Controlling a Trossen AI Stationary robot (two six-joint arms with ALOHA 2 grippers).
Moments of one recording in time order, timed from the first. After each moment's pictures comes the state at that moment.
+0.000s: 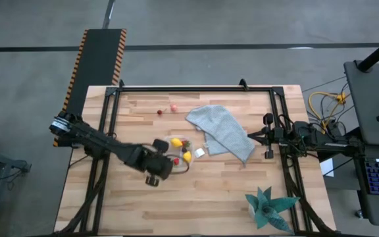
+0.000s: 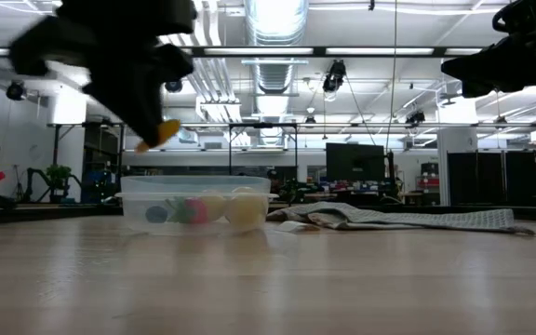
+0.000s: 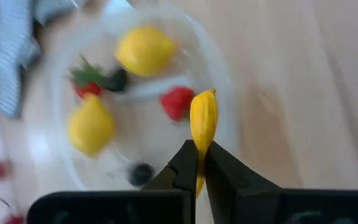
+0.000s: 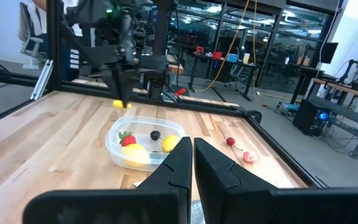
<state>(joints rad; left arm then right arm) -0.37 1.53 1.09 -0.75 -0.32 -0.02 -0.06 0.02 0.10 -0.08 -0.02 -0.18</state>
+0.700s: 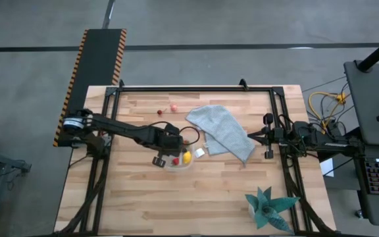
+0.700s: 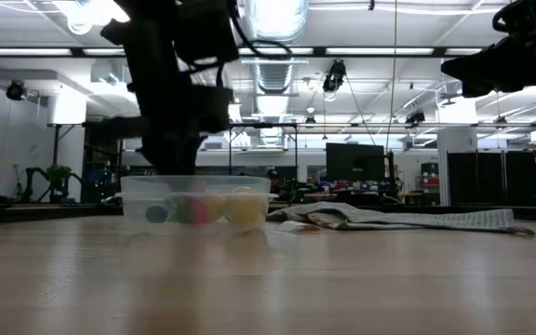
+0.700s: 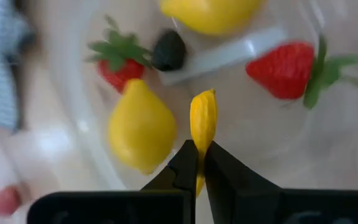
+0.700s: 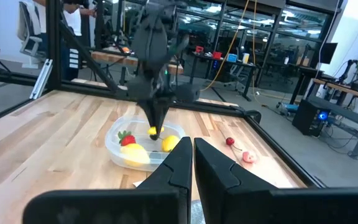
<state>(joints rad) -0.06 1.65 1.07 -0.67 -0.19 0.39 -0.06 0.02 0.10 -0.08 -0.02 -0.18</state>
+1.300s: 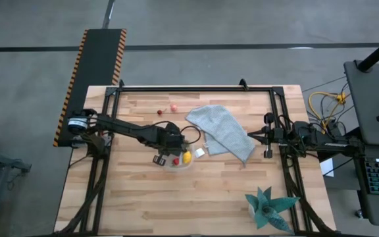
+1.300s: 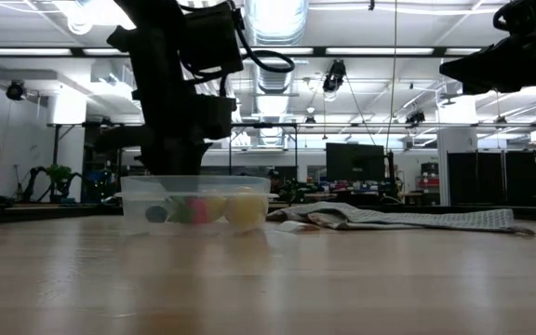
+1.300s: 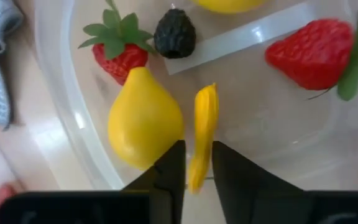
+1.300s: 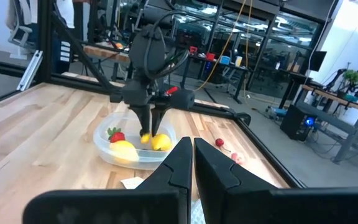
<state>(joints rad) -0.03 1.70 1.08 -0.67 -0.21 0.42 -0.06 0.02 0.10 -0.08 0.00 -0.24</state>
